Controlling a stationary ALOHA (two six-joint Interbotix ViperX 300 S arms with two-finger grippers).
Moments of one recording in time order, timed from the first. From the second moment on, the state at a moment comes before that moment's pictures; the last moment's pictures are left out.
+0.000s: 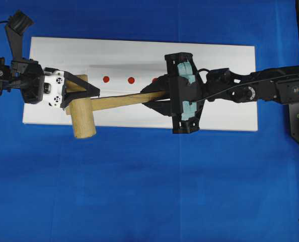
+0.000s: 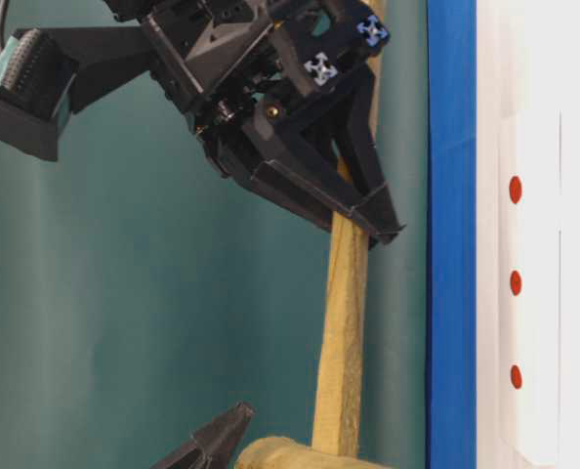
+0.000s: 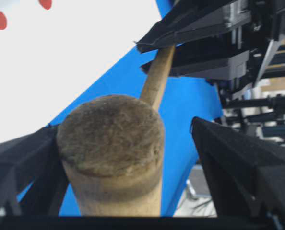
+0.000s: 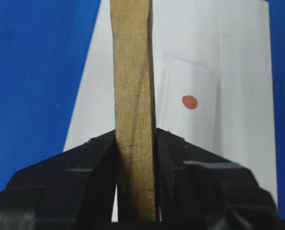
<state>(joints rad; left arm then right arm) 0.05 -0.45 1.00 -0.01 -0.16 -1.16 -0.02 -0.08 0.66 0.95 -0.09 -1.05</state>
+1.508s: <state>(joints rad) 0.13 -0.81 1.16 0.00 0.01 -0.21 0.09 -0.21 0.76 1.16 -0.09 -0.98</state>
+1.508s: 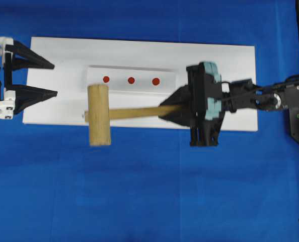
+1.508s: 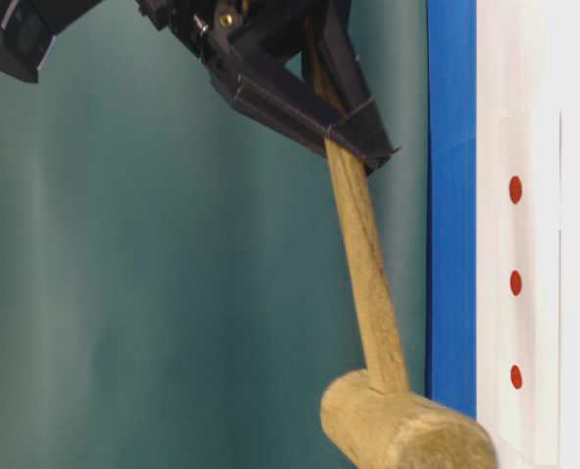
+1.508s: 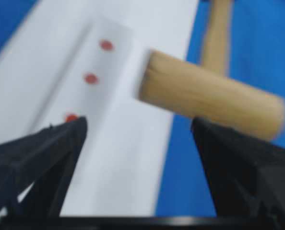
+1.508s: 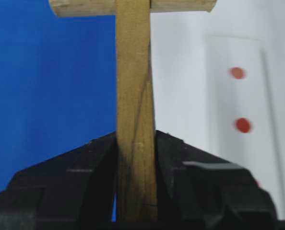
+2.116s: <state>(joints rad) 0.18 -0.81 1.19 0.00 -0.06 -0.08 0.31 -0.08 0.74 1.31 -0.25 -0.98</state>
